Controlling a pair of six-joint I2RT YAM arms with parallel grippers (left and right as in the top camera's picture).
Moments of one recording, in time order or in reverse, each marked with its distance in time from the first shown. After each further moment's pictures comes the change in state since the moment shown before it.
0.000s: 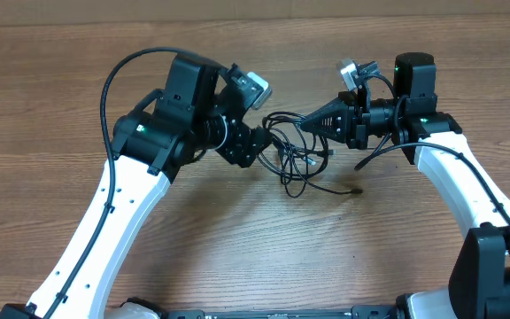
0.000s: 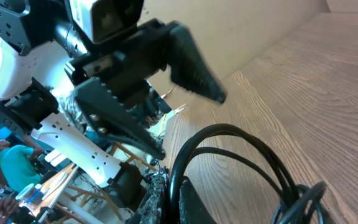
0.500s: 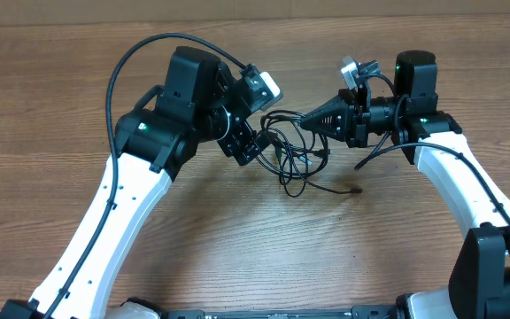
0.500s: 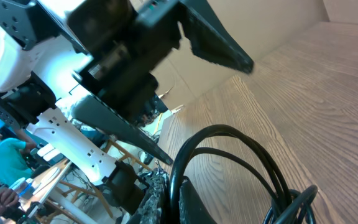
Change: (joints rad) left arm 0.000 0.019 0.000 0.094 -0.011 0.315; right arm 0.000 0.000 0.000 0.054 0.000 0.001
